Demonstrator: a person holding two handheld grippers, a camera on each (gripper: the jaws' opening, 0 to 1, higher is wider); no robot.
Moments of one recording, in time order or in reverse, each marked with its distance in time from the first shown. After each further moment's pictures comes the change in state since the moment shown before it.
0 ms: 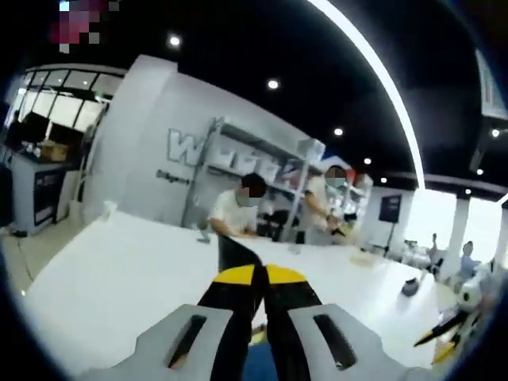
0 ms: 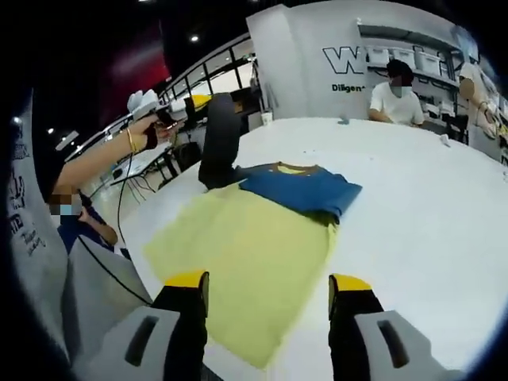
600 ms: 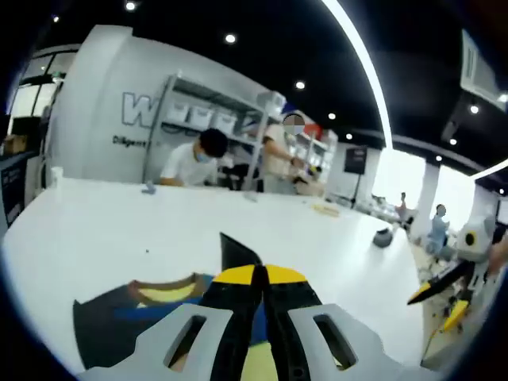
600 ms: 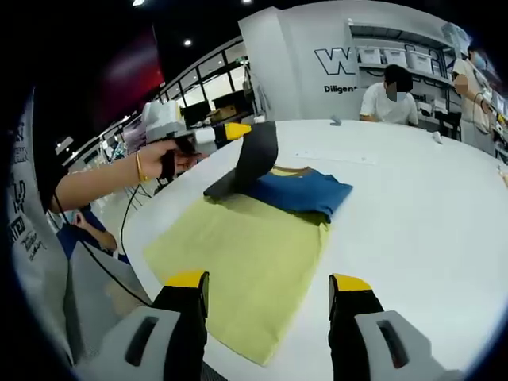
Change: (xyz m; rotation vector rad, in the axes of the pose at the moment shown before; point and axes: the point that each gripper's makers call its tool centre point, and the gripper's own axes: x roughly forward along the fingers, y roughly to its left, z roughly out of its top) left arm 0.045 -0.177 -0.056 -0.041 0.062 -0.304; right arm -0.018 -0.008 -0.010 0.048 0.004 -0.021
